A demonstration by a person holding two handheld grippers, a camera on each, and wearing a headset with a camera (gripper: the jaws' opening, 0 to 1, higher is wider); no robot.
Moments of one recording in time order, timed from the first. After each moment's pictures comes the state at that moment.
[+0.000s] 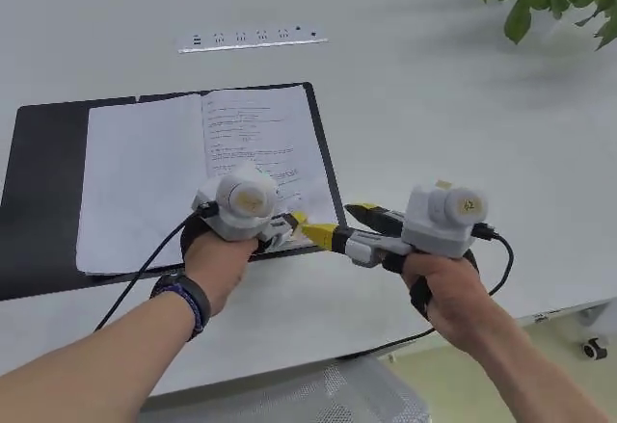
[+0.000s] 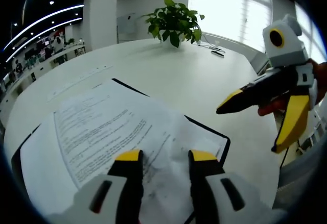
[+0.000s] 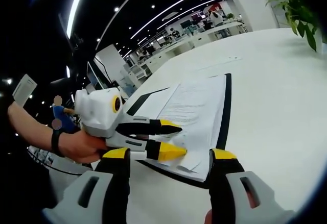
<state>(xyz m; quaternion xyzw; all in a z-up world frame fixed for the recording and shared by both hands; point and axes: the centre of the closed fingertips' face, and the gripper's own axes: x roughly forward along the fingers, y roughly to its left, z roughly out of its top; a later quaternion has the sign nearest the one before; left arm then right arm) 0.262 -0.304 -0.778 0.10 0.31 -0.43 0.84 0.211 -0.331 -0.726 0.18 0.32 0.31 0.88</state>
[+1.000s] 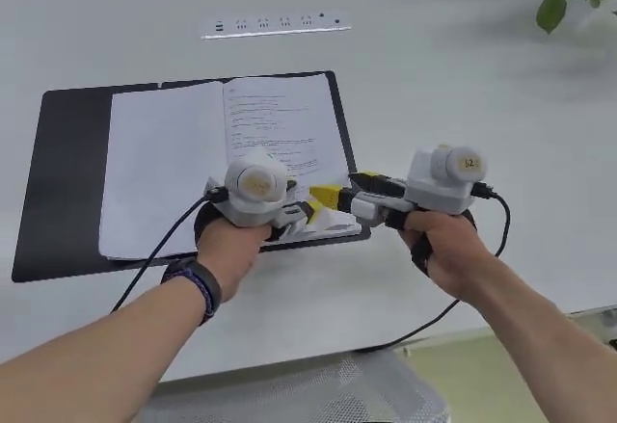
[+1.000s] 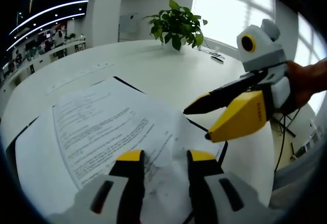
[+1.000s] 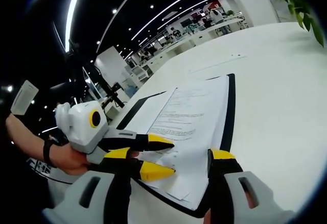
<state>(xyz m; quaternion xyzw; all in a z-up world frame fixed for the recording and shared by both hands) 0.263 -0.302 -0.778 0.07 0.32 -0.44 0.84 0.255 -0.325 -0.738 0.20 0.32 0.32 0.87</state>
